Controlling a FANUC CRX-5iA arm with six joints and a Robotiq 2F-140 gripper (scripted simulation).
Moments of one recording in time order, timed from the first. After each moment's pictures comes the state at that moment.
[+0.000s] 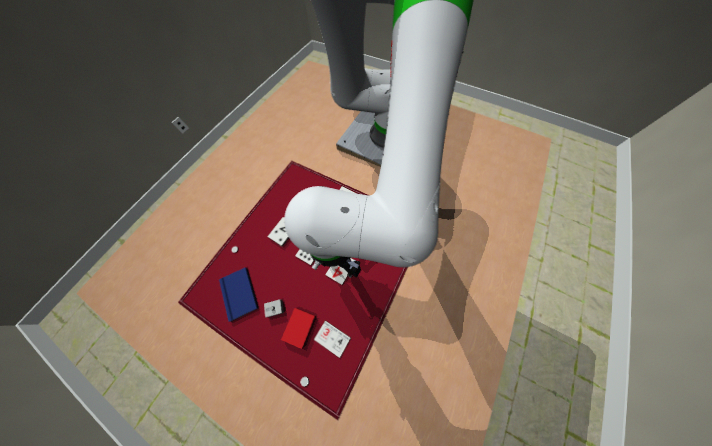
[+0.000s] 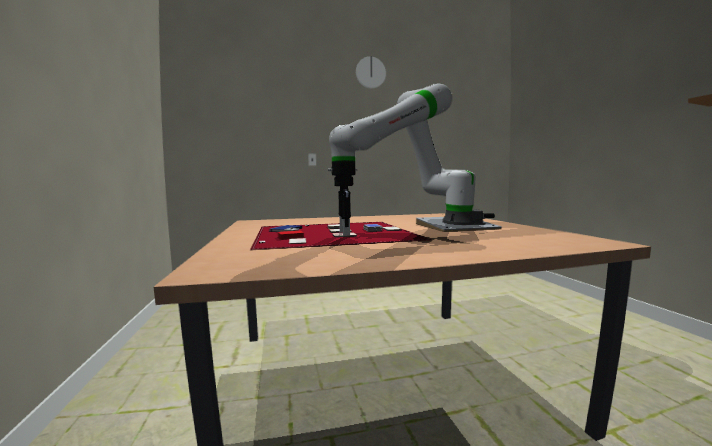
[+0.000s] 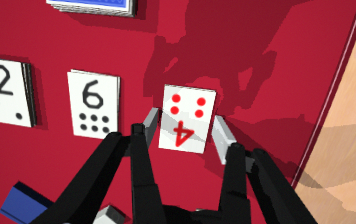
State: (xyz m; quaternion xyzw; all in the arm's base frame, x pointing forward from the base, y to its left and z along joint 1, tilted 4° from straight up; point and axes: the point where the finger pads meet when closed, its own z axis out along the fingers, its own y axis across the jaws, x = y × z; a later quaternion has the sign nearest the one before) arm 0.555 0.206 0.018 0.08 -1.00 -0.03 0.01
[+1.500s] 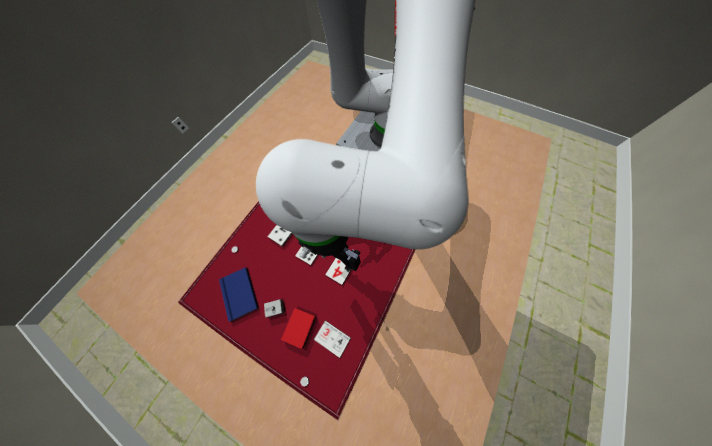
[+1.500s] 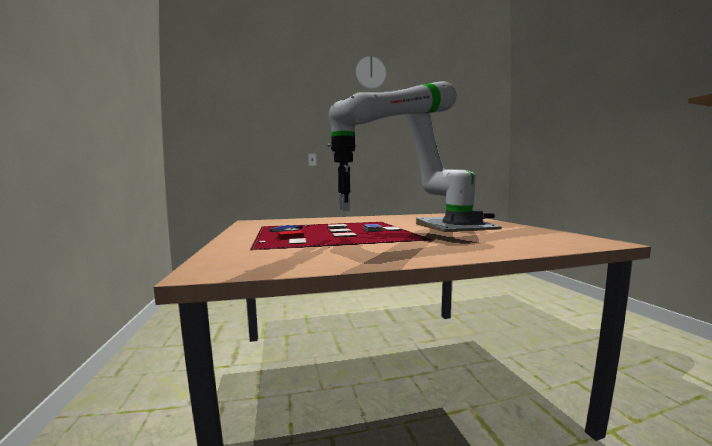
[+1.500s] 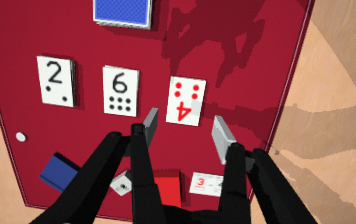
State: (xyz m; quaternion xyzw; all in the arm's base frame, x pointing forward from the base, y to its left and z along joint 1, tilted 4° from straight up) arm 0.557 0.200 0.113 0.08 -1.00 -0.03 0.01
